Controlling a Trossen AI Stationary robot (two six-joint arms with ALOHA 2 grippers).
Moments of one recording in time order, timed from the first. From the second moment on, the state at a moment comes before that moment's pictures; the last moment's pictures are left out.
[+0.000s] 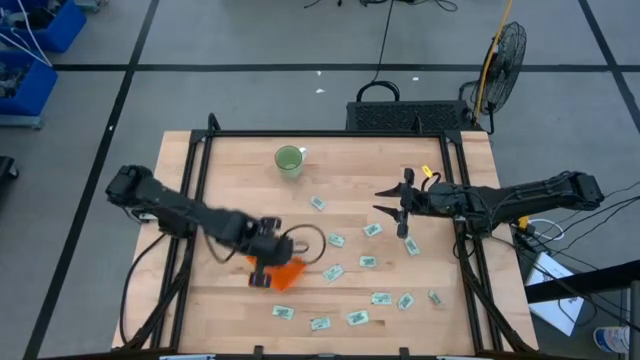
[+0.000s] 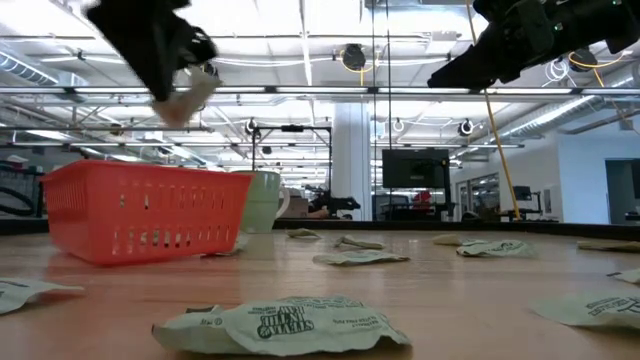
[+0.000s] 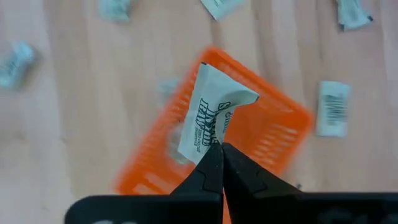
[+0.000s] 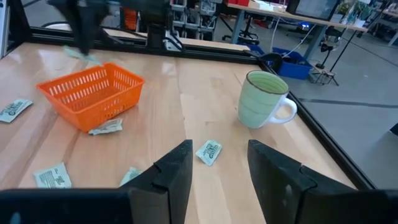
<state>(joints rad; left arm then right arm) -0.37 1.57 1.24 -0.90 -0.06 -0.26 0.06 0.83 0.45 0.09 0.26 -0.09</state>
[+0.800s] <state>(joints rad) -0.38 1.74 1.22 -1.15 -0.12 -0.67 0.06 0.83 0.45 0.14 0.26 -0.08</state>
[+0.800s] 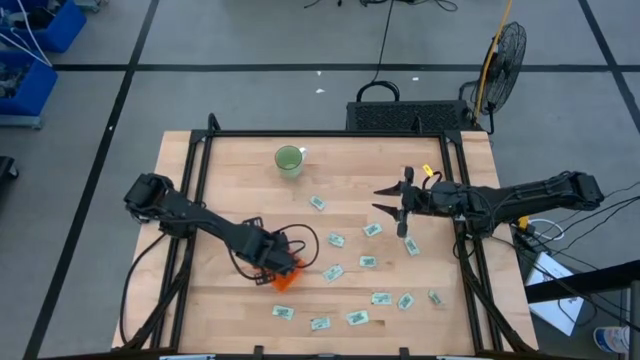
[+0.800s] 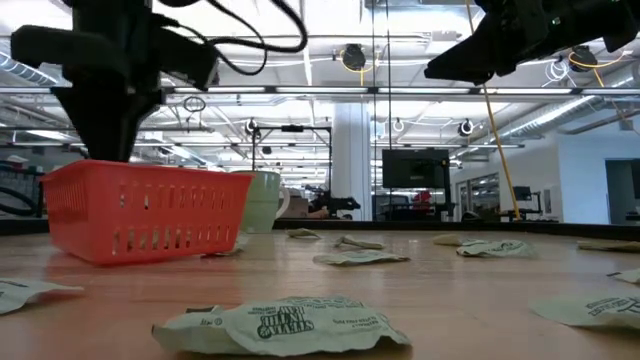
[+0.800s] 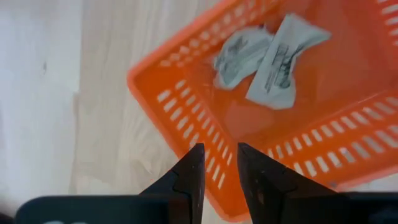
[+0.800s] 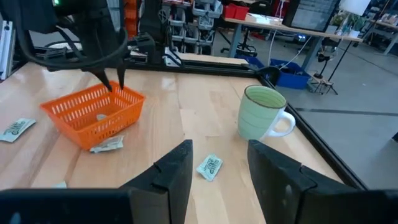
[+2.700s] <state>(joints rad) -0.62 1.79 1.16 -0.36 0.07 -0.78 -0.05 1.06 0.45 0.76 0.02 -0.37</state>
